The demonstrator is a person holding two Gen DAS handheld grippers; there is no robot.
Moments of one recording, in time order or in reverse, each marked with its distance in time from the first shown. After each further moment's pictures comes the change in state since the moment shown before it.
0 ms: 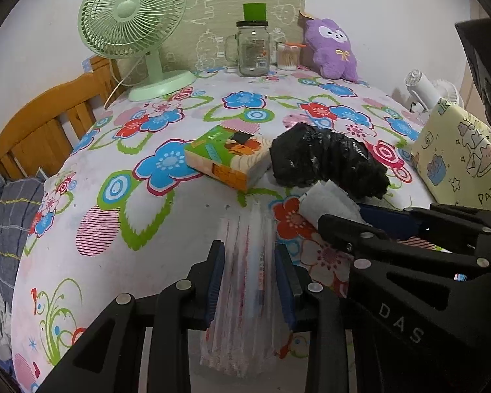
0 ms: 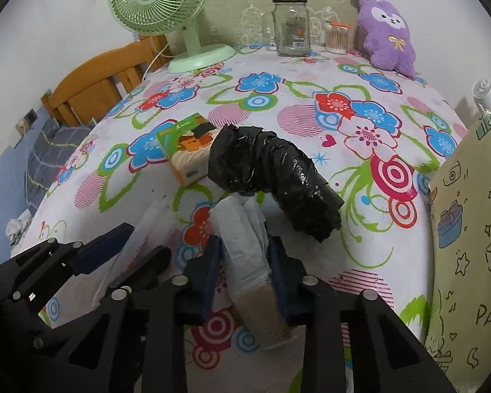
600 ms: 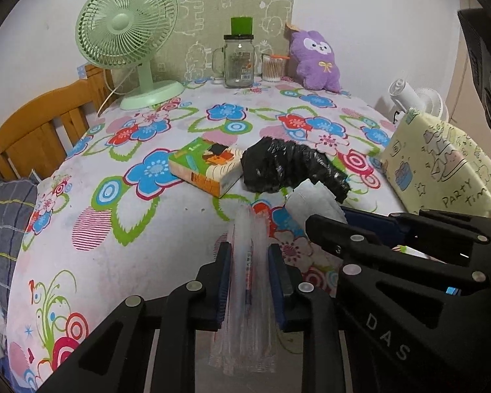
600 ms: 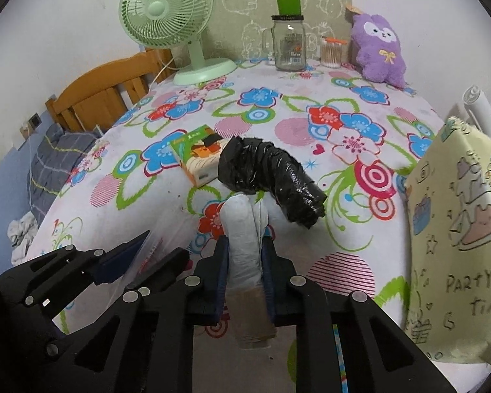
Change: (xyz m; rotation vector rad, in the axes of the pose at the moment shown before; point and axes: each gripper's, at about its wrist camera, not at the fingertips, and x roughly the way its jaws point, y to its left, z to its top) left arm -0.028 -0.015 -0.001 -0.008 -0.042 -0.049; right arm -0.035 0.005 -0.008 -0.006 -0.051 -0.014
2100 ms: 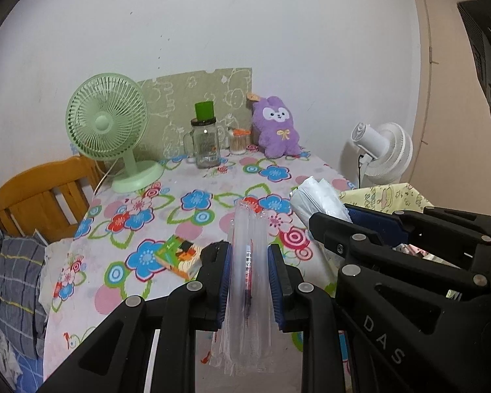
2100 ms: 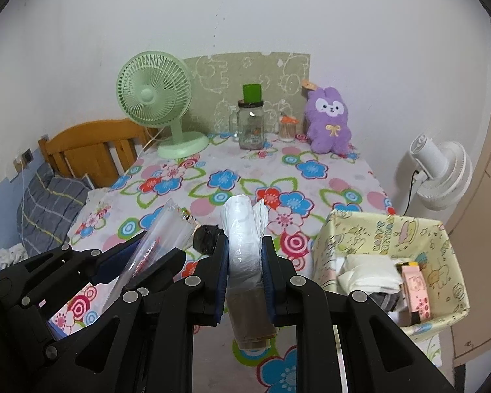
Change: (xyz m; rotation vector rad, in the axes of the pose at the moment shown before) left arm -0.094 -0.058 0.054 0.100 -0.214 -0.033; right arm -0.133 -0.020 0.029 0.004 -0.232 -0.123
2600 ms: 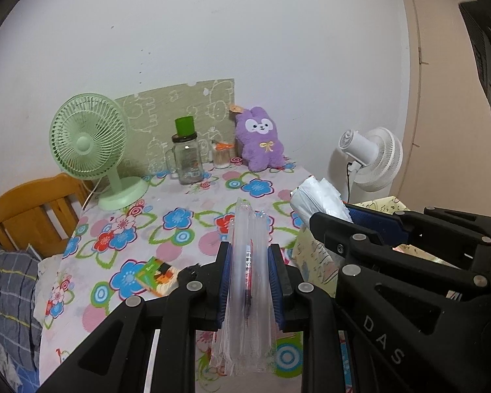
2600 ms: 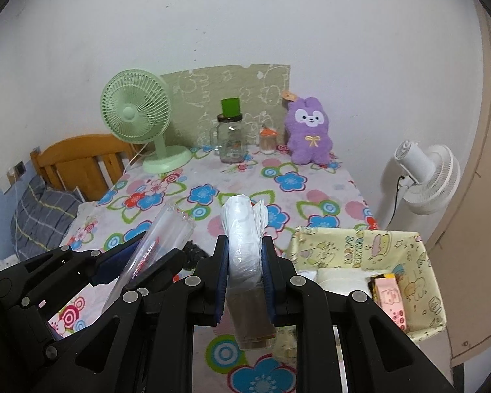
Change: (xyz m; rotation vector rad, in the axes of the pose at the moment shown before) left arm 0.008 -0.033 0.022 0.030 -0.029 -0.028; right arm -0.012 -0.037 0.012 0.027 -0.037 -0.036
